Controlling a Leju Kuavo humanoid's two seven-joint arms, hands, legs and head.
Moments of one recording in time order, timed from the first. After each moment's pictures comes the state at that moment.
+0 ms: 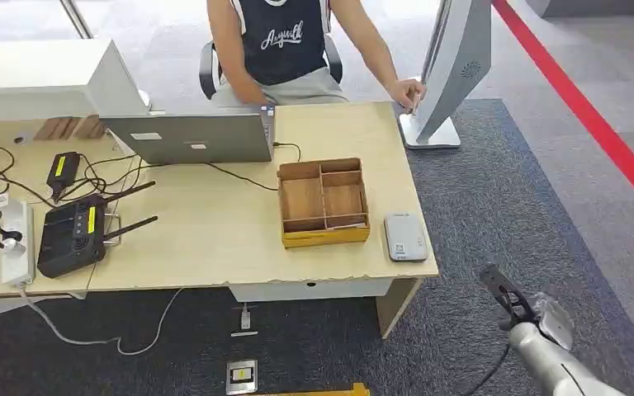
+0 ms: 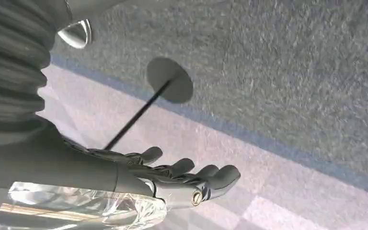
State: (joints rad) left arm -0.09 0.04 -0.77 -0.22 0.36 0.61 0.11; right arm -0.48 -0.39 0.20 -0.30 0.61 -0.32 0.46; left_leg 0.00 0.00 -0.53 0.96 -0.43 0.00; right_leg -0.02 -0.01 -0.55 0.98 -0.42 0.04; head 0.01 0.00
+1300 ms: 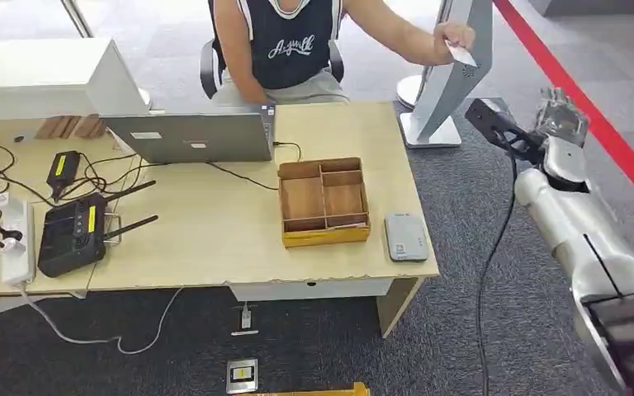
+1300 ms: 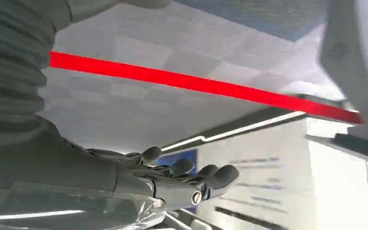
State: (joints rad) left arm -0.10 0.04 -0.85 -0.23 0.36 0.61 0.12; right arm -1.01 -0.41 0.50 -0.63 0.86 -0.22 0.45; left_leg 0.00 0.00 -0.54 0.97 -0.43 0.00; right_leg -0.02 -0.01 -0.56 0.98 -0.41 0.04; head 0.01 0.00
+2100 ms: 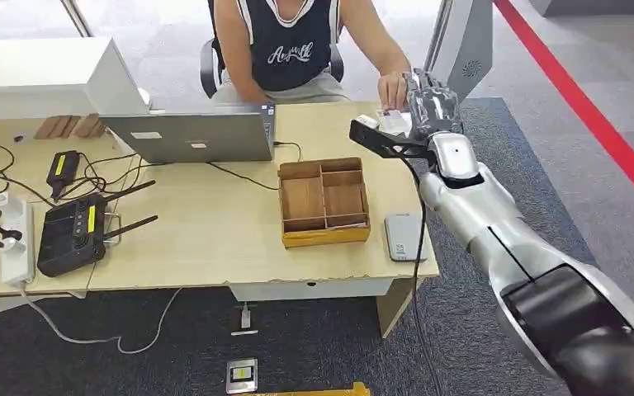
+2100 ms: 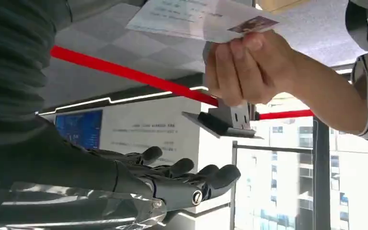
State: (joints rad) left arm -0.11 0.05 -0.92 -0.23 0.36 0.61 0.09; right arm -1.06 -0.14 0.69 -0.53 0.99 -0.33 0.31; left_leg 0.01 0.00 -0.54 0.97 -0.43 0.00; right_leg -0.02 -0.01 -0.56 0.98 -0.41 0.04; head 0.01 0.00
